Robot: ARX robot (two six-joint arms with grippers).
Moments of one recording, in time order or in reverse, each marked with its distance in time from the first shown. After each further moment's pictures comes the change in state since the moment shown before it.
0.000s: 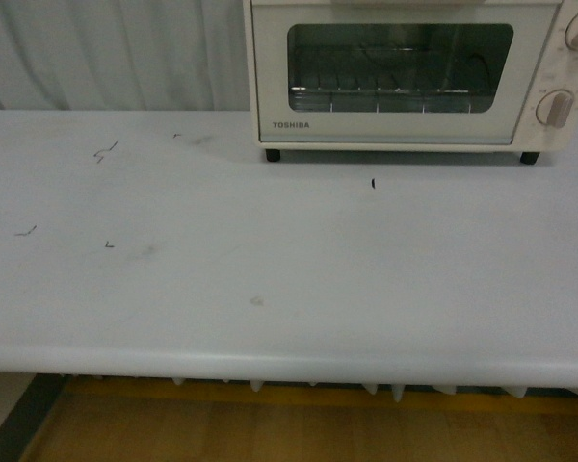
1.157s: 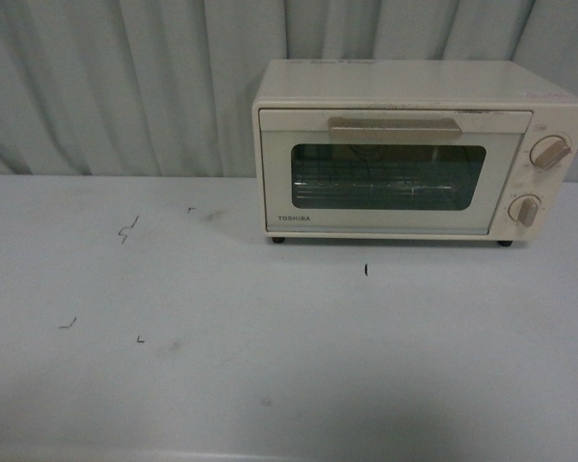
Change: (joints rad) left arm 0.000 0.000 0.000 0.001 0.000 -0.001; right arm 0.000 0.001 0.000 0.001 0.000 0.000
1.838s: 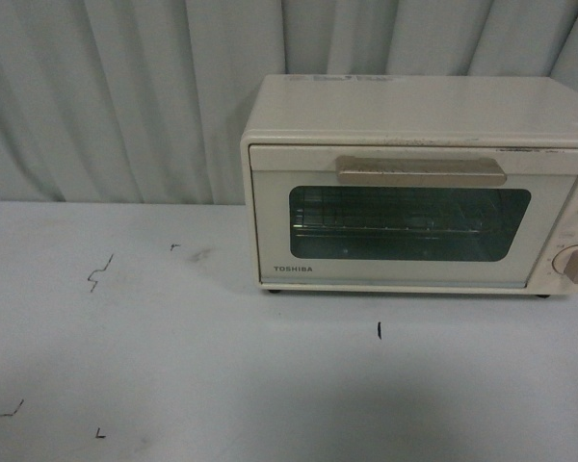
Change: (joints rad) left arm 0.000 0.000 0.000 0.001 0.000 0.000; right arm 0.000 0.000 0.000 0.002 0.000 0.000
